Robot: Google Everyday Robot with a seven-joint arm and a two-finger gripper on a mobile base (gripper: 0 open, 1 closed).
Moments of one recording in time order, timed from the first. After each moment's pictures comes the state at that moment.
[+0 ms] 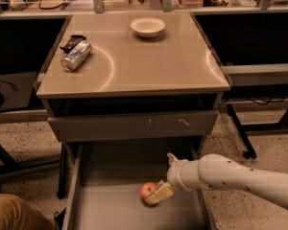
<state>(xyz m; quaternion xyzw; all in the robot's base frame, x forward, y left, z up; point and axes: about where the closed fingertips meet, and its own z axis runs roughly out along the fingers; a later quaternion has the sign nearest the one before) 0.478 -0.057 0.518 -0.48 0.79 0.19 0.32</state>
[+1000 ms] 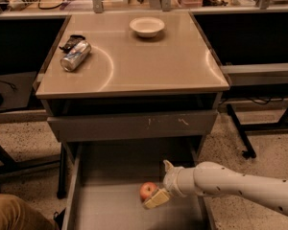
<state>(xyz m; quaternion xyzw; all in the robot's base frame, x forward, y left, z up) 0.475 -0.045 0.476 -0.47 0.79 0.22 0.32</state>
